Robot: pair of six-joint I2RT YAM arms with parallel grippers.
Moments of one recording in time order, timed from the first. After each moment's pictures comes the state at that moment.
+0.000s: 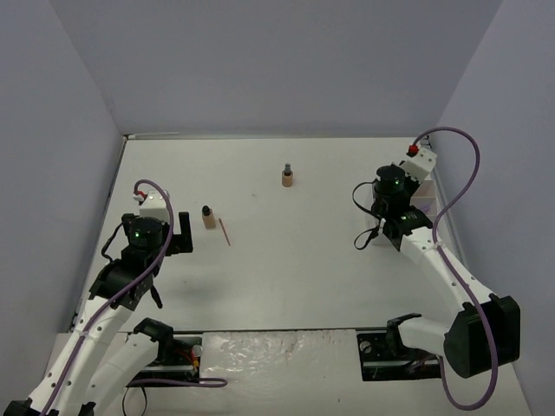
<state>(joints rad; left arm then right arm) -0.34 0.68 0.76 -0.61 -0.35 -0.16 0.29 1.19 0.87 -0.04 0.78 0.37</state>
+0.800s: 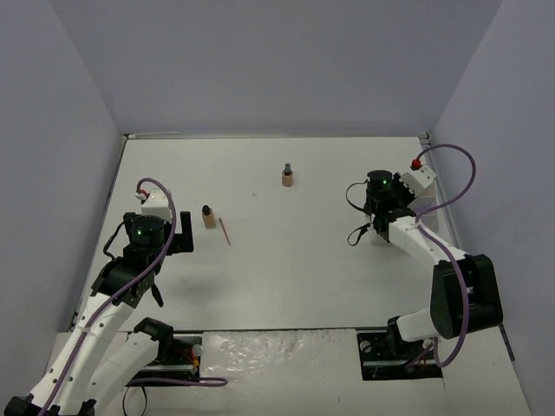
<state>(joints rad) -0.34 0.69 0.76 -0.61 -0.35 -0.16 0.22 1.41 0.79 0.10 1.02 0.66</state>
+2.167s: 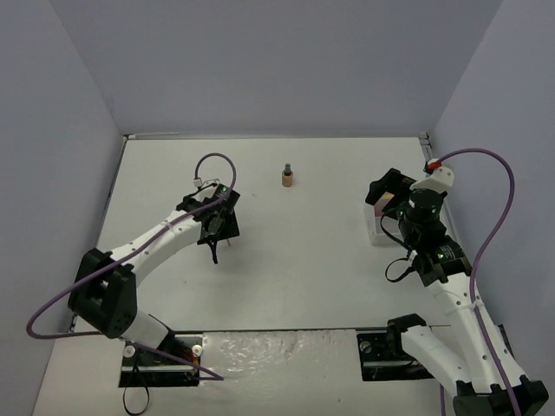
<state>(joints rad) -0.56 1.47 1.08 -0.73 -0.35 -0.72 0.23 0.82 0.85 -0.32 0.30 0.48</state>
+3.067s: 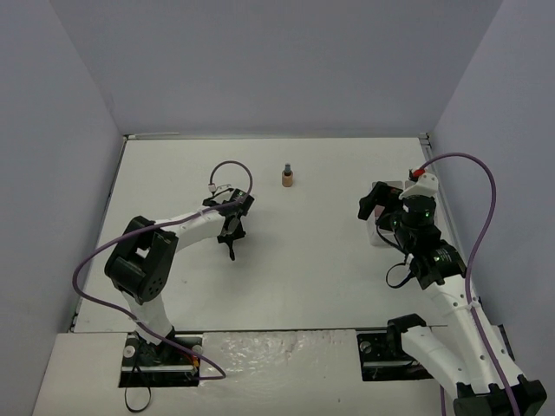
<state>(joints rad) -0.56 1.76 1.09 -0.50 -0.38 -0.77 0.24 0.79 0.79 -0.38 0.16 0.42</state>
